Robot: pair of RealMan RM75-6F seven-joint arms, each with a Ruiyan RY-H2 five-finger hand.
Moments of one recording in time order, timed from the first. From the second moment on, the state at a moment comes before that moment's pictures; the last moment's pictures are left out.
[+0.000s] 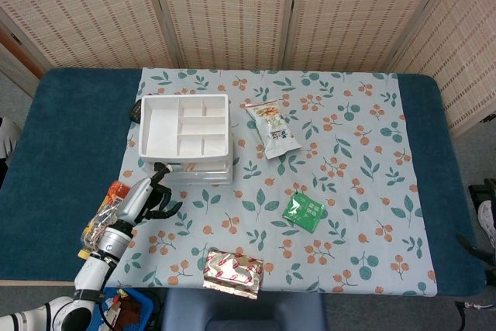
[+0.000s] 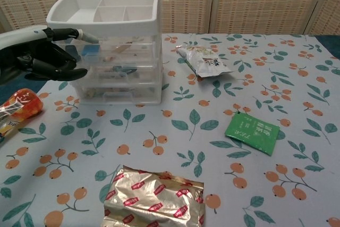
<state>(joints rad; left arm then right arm) -0.50 -1.39 -0.23 -1.76 1.23 1.03 -0.26 -0.05 -1.05 0.11 -1.66 -1.44 1.62 -0.04</state>
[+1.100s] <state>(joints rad) -0.49 -1.27 -0.13 -1.89 1.32 1.04 -0.20 -0.05 -1.05 0.11 -1.65 -1.44 1.61 -0.04</state>
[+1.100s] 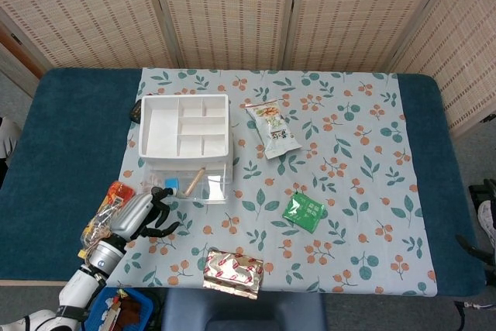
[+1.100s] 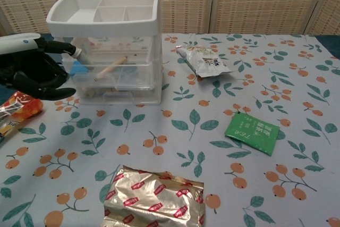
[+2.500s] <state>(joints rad) -0.69 -1.19 -0.15 -1.42 1.88 1.23 -0.09 -0.08 -0.96 0.12 -1.74 -1.47 1.68 -0.05</state>
